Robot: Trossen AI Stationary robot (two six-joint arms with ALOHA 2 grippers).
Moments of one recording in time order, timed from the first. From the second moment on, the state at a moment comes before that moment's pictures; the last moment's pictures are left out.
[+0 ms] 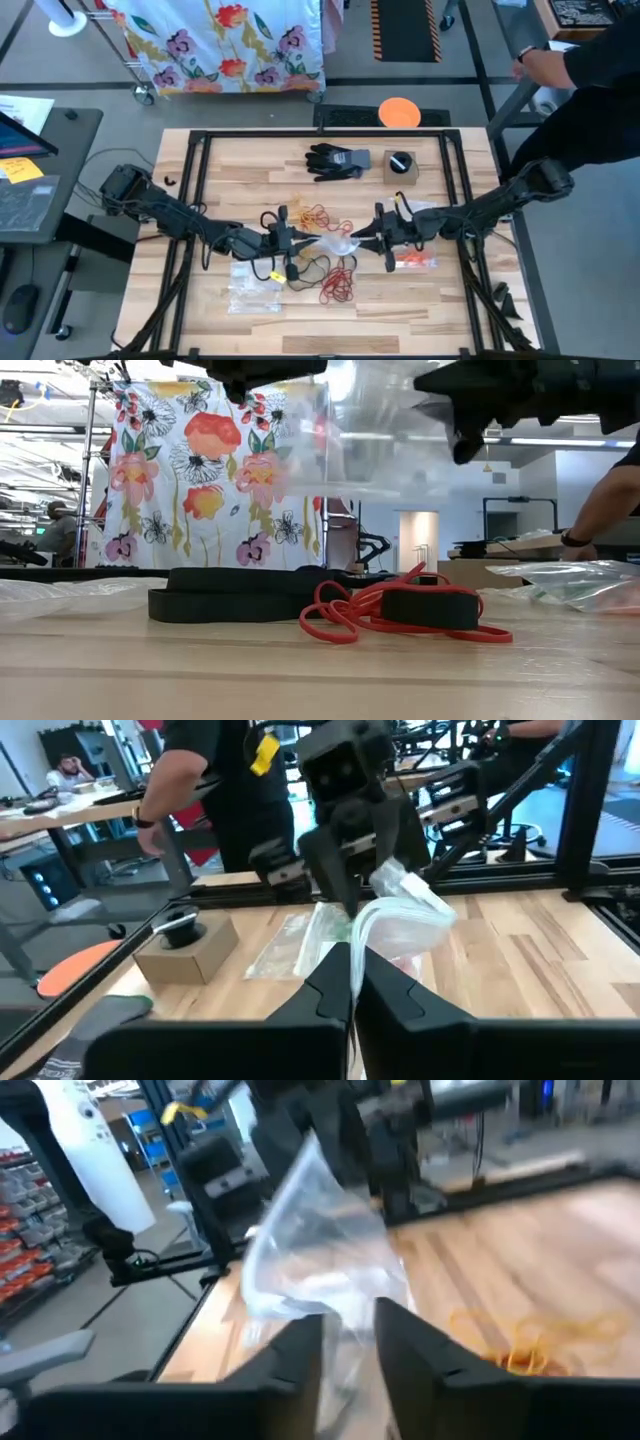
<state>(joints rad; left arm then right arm) -0.39 1.49 0.74 0.67 -0.61 0.10 0.27 1.30 0.42 0.80 0.18 0.29</state>
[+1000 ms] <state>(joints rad) -0.37 1.49 0.74 0.54 -0.63 0.55 0.26 1.39 0.79 0.33 0.26 0.20</state>
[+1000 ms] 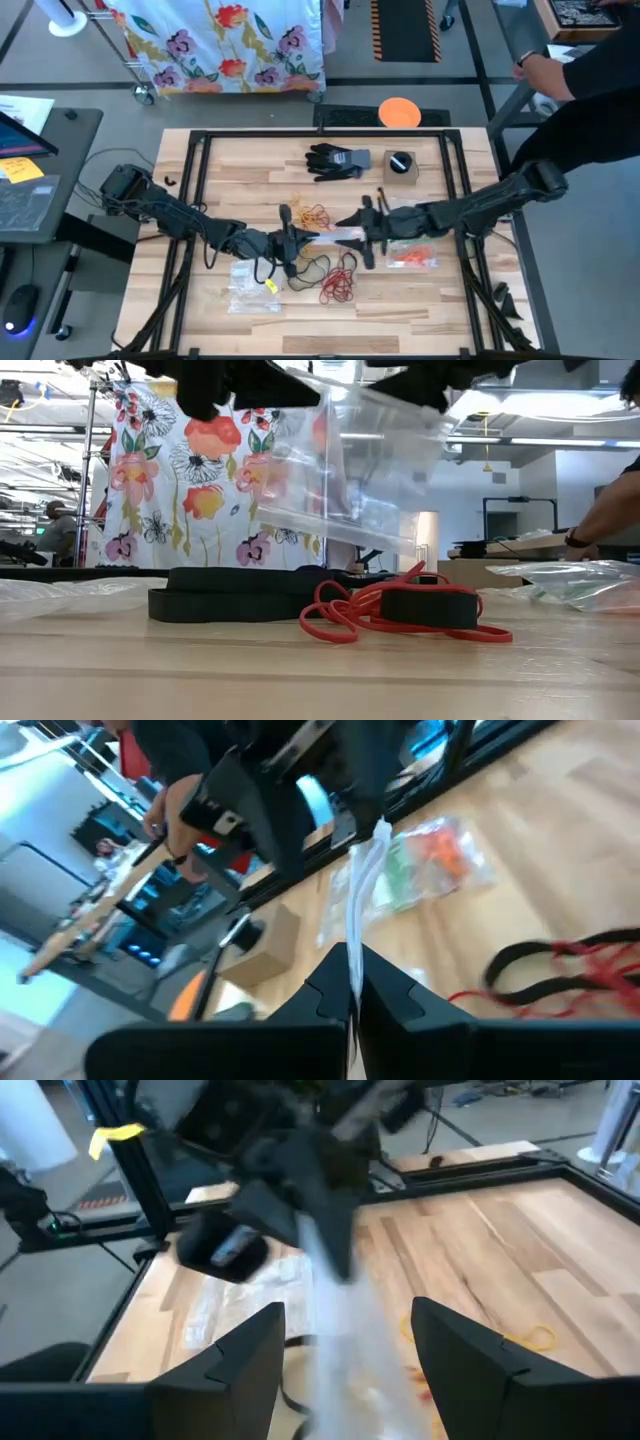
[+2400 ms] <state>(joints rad) -0.40 1.49 0.74 0.50 -0.64 0.62 0.32 1.49 0.94 0.11 0.42 0.13</state>
